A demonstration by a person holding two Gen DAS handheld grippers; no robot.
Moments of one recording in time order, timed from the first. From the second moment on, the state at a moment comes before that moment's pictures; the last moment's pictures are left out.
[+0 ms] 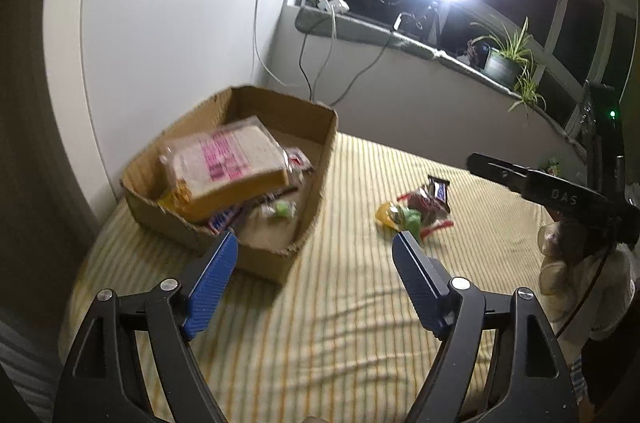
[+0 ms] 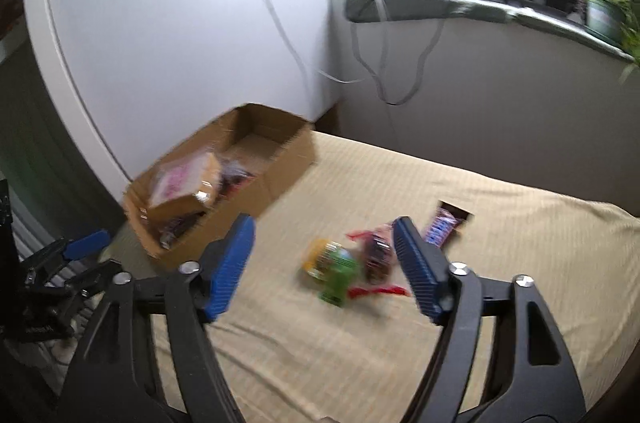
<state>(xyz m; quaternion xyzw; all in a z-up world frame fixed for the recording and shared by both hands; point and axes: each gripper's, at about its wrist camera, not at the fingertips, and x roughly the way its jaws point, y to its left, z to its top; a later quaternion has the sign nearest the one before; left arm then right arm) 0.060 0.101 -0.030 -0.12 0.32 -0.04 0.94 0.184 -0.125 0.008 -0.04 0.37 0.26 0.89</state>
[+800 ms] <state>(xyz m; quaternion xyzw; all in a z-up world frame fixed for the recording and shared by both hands) 0.126 0.007 -0.075 -0.12 0.40 -0.15 0.90 0.219 -0.188 -0.046 -0.07 0.44 0.26 0.86</state>
